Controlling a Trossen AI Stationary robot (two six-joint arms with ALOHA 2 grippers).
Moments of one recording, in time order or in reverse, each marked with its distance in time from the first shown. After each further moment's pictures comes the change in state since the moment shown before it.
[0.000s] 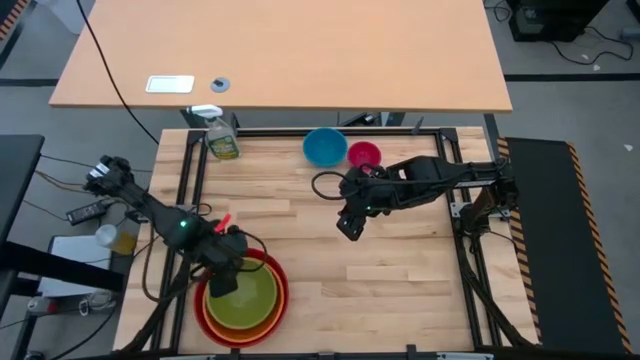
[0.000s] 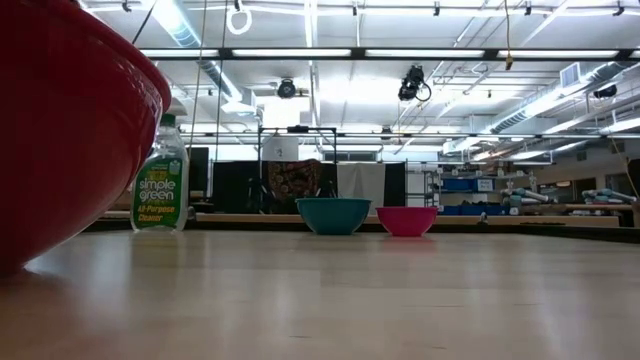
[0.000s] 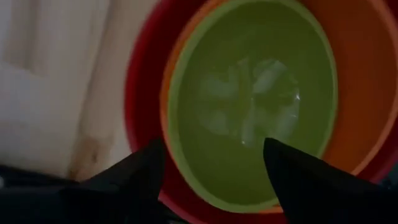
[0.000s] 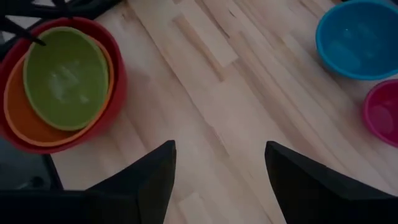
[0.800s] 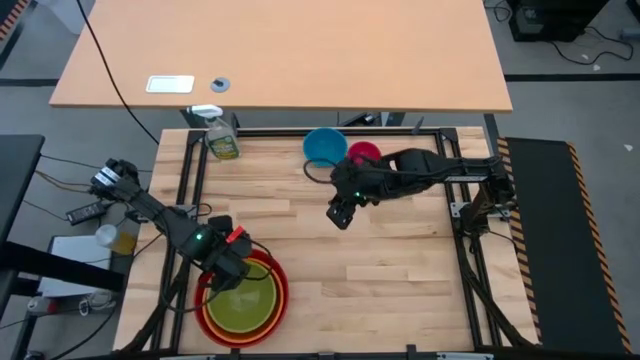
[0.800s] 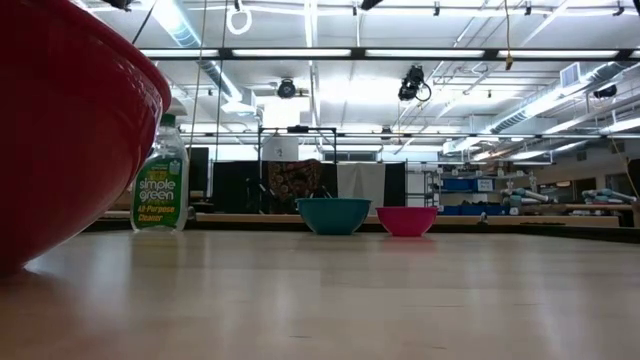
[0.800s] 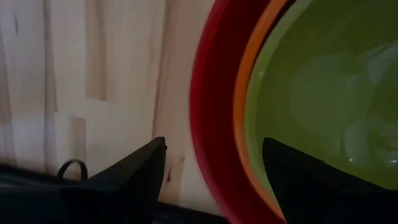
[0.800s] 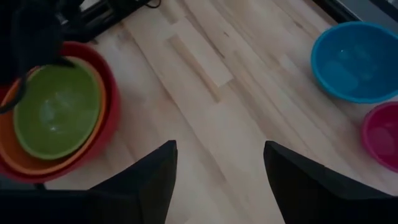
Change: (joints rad) left arm -0.008 0.070 -0.083 -0.039 -0.163 0.211; right arm -0.063 0.024 -0.002 0.081 -0.005 -0.062
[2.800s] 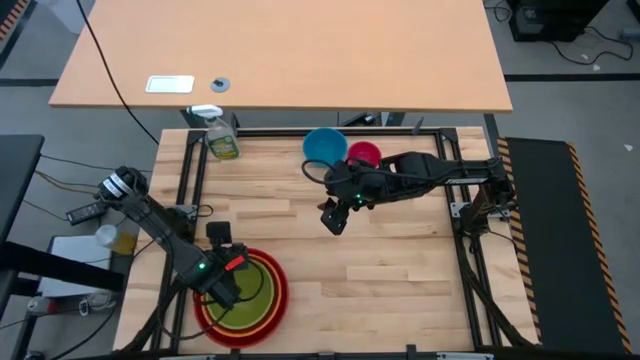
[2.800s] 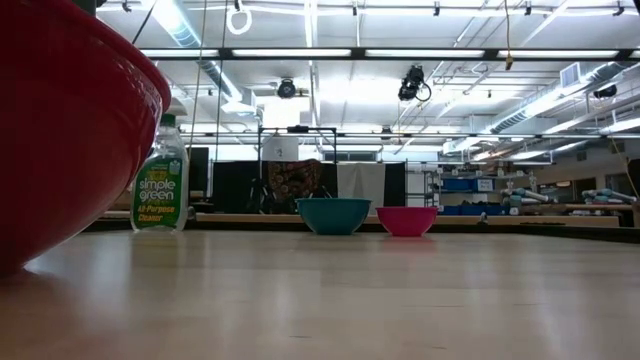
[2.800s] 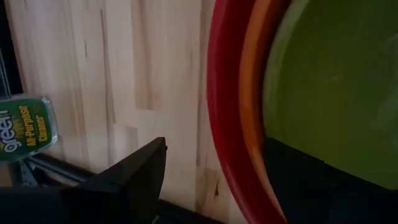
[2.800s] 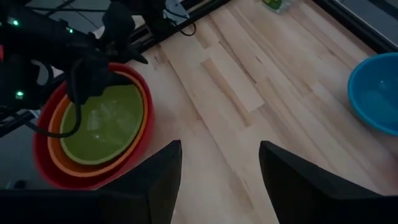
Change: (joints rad) left arm -0.157 0.111 -0.055 -0.055 -0.227 -0.071; right arm 0.018 0.006 0.000 0.144 -0.026 -0.047
